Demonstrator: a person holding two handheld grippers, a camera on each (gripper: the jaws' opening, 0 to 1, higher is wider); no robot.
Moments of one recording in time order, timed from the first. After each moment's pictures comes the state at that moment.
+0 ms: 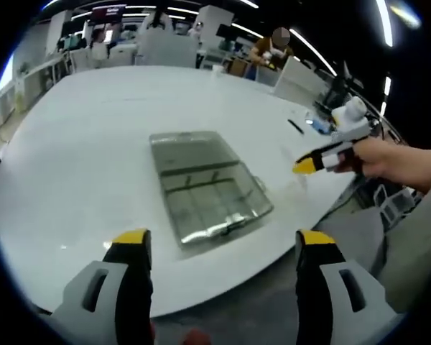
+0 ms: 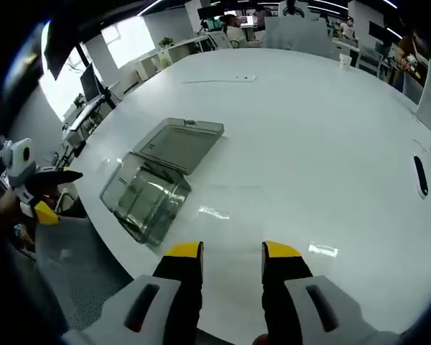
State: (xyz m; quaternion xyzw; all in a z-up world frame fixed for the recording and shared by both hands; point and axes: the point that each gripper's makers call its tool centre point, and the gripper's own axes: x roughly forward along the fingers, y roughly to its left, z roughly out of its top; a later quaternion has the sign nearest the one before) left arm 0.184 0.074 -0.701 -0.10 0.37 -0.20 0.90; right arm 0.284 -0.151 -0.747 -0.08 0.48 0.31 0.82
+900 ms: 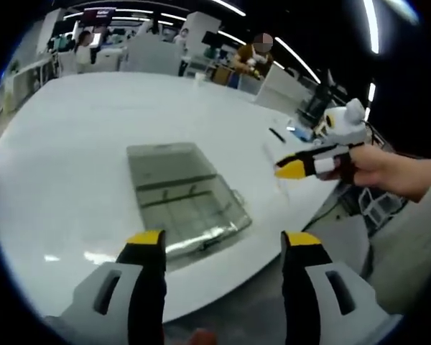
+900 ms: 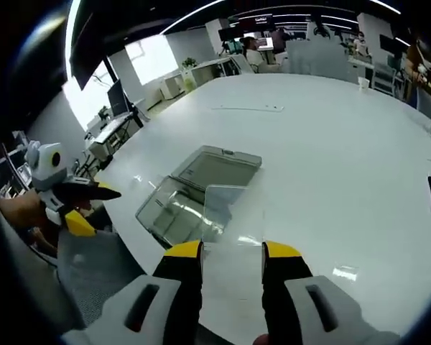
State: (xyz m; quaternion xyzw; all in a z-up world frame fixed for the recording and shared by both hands) left arm 0.190 0.053 -0.690 -0.12 0.35 -0.24 0.90; right arm 0.275 -0.109 -0.708 -0.04 0.42 0.38 0.83
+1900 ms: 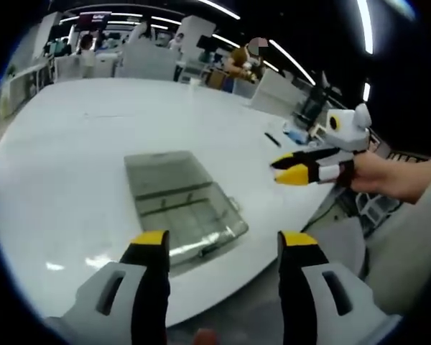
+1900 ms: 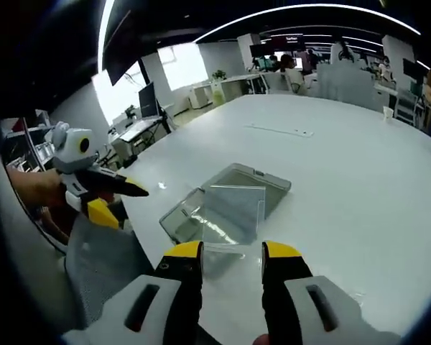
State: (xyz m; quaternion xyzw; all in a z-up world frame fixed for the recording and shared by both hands) left arm 0.195 0.052 -0.678 -0.12 0.34 -0.25 0.90; right arm 0.263 -0.080 -0.684 -0.06 0.34 0.45 0.82
